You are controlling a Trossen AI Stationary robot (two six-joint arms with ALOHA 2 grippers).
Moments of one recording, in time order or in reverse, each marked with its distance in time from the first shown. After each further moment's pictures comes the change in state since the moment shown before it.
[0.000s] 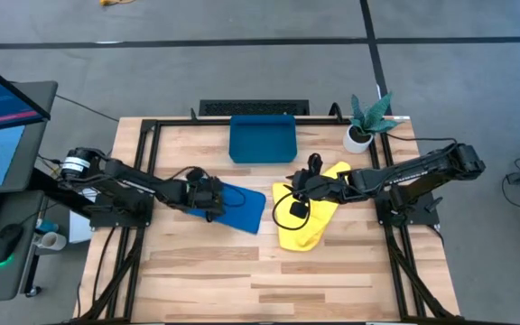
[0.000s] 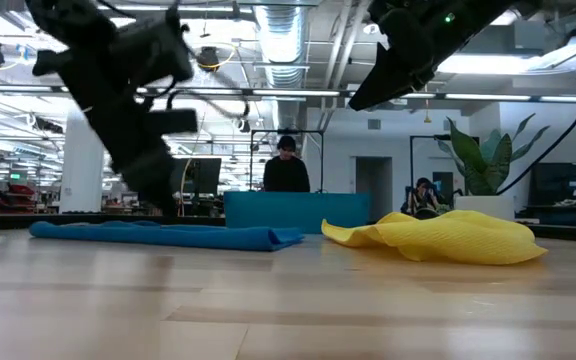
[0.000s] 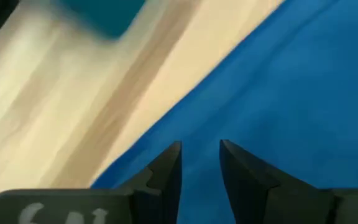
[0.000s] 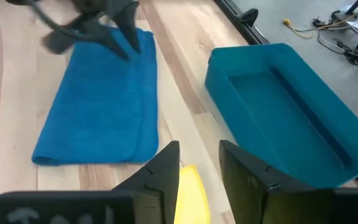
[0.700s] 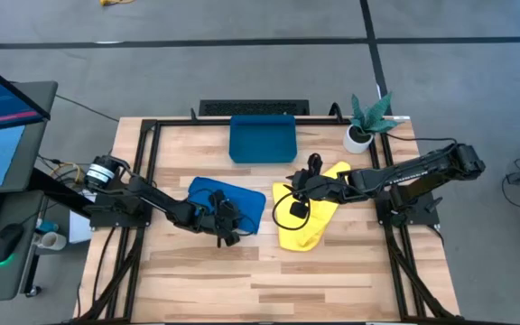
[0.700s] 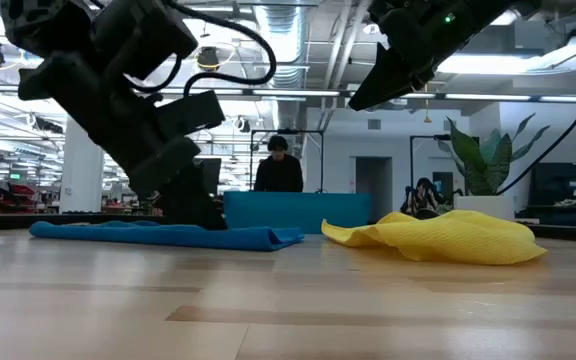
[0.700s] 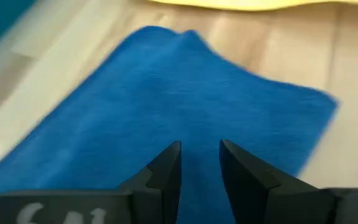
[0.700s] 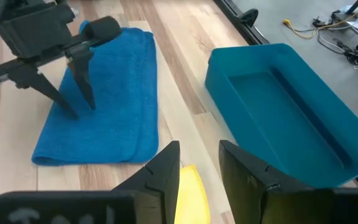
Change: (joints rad) left arm -0.183 0.244 0.037 0.439 0.046 0.010; right arm 0.000 0.000 0.000 0.001 0.000 0.000
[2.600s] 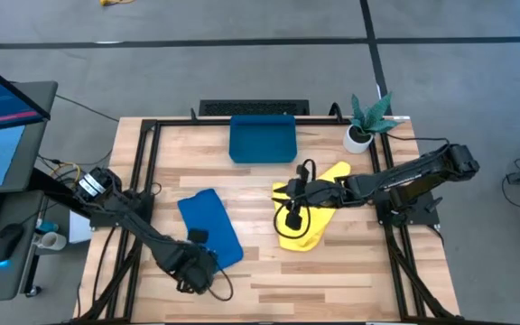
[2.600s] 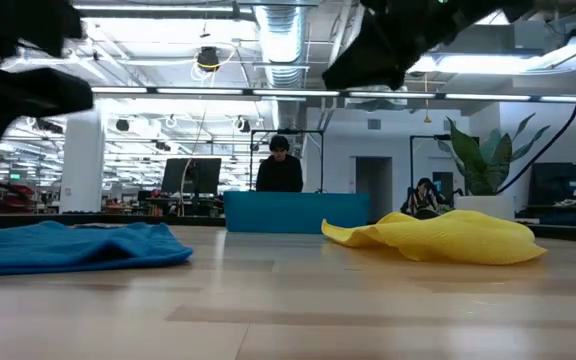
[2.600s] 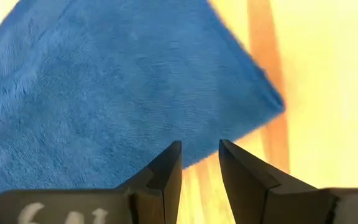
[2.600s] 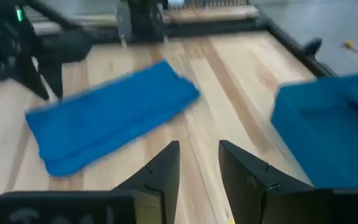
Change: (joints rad) left arm -0.438 0.011 0.409 -1.023 0.327 -0.068; right arm 0.036 0.080 -0.006 0.295 -0.158 0.017
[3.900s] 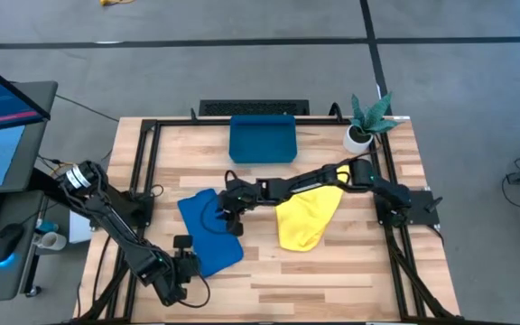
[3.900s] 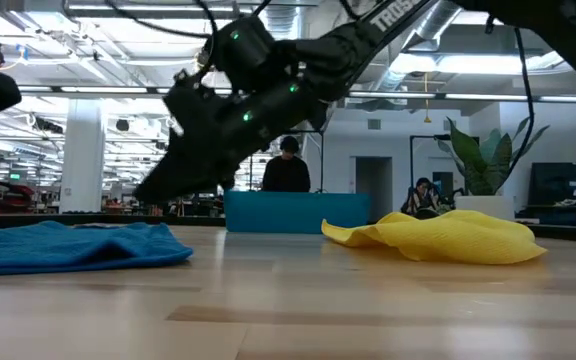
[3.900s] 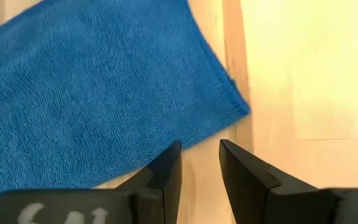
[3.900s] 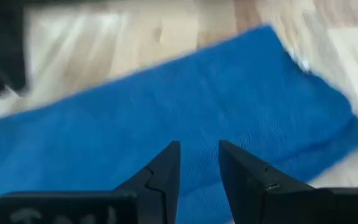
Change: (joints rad) left arm -0.180 -0.139 -0.219 0.267 -0.213 -0.310; right arm -0.165 0.883 0.757 -0.049 -0.524 -0.100
